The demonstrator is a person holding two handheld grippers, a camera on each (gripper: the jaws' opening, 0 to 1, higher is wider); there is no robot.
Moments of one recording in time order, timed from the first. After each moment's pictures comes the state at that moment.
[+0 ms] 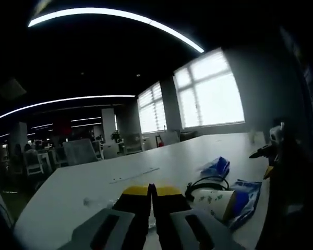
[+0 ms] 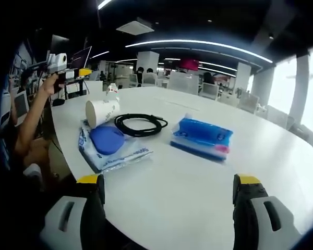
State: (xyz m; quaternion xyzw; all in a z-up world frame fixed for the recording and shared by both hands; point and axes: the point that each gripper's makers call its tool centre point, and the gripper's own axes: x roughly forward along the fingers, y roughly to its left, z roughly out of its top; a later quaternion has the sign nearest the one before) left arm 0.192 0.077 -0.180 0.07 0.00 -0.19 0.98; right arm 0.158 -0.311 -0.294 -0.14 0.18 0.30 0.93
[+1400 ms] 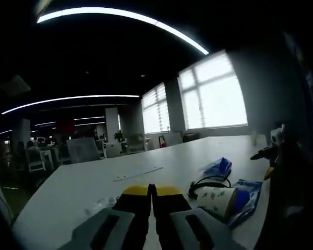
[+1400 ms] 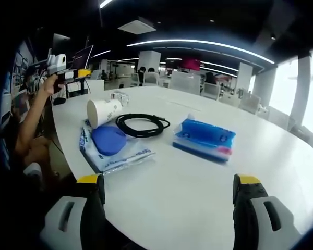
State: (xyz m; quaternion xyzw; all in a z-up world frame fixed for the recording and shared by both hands) left arm 0.174 0.094 -0.175 0.06 -0.01 -0.18 0.98; right arm 0.157 -0.306 -0.294 -0.15 0.18 0.31 0.92
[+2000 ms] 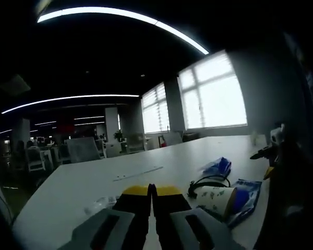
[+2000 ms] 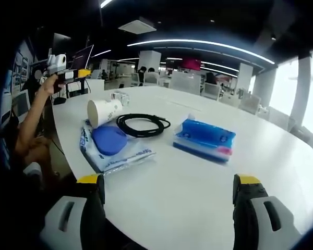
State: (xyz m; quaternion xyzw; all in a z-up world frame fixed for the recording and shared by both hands) left arm 0.173 0.094 -0.176 0.06 0.00 -0.18 0.98; right arm 0.156 -0.305 -0.294 -0.15 0.18 0.31 0.92
